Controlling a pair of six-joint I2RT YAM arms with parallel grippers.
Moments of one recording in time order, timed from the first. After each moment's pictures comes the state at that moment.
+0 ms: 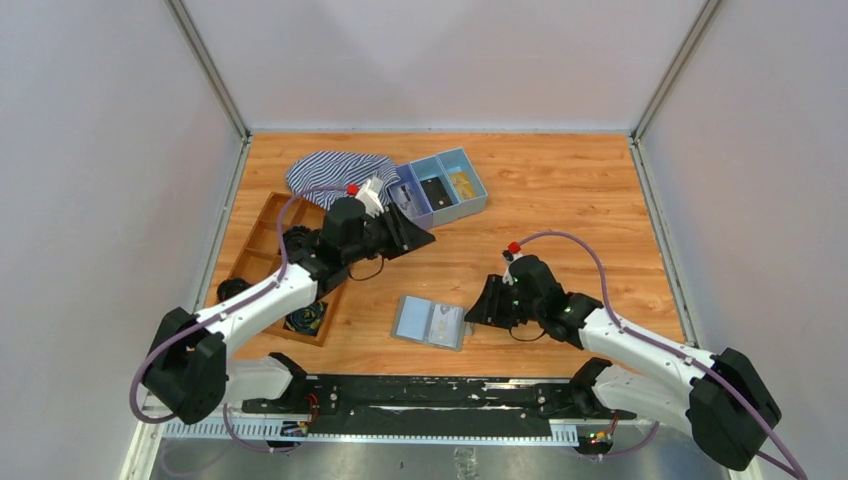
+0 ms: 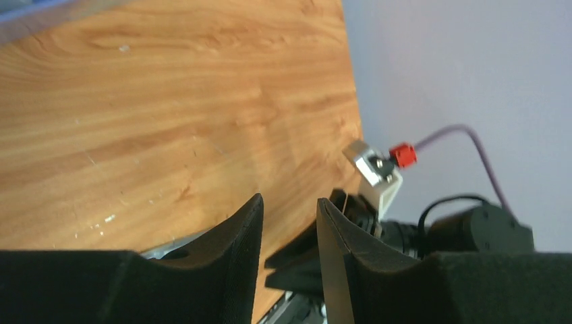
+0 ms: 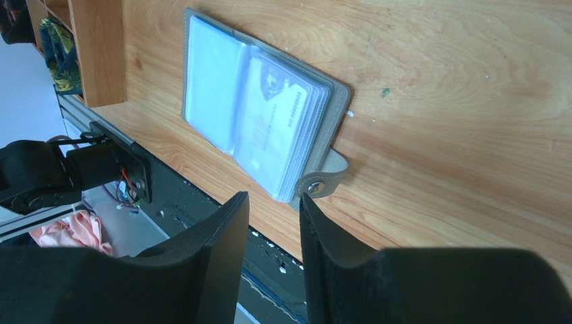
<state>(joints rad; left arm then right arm) -0.56 1.26 0.75 0.17 0.27 -0.95 0.73 0.98 0.44 -0.19 -0.23 0.86</state>
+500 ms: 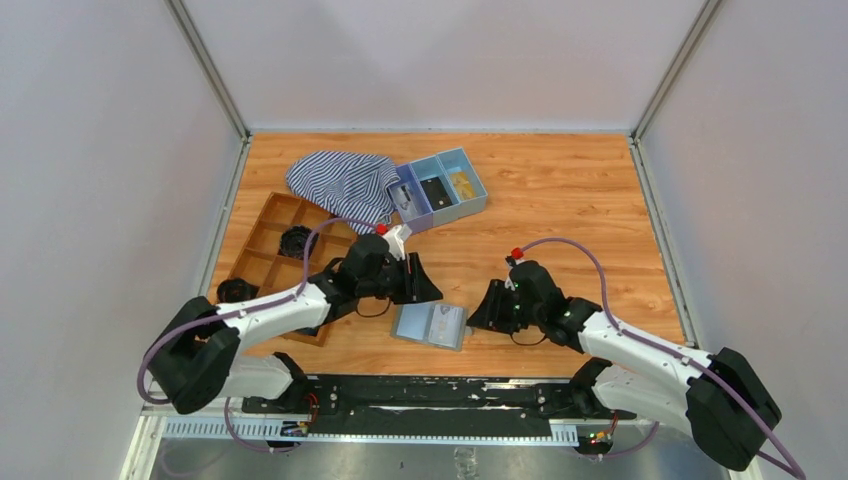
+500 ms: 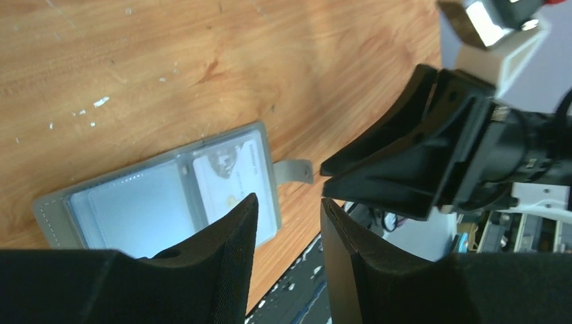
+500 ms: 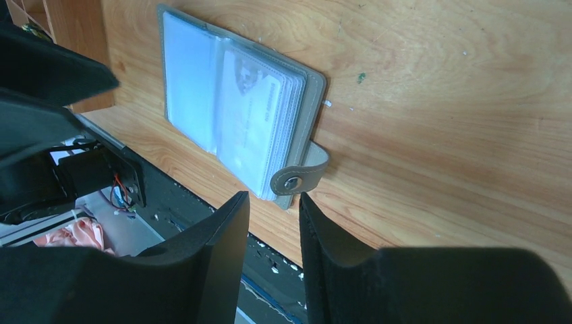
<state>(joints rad) -0.74 1.25 0.56 0.17 0.34 -0.83 0.73 0.98 0.39 -0.16 -0.22 0.90</state>
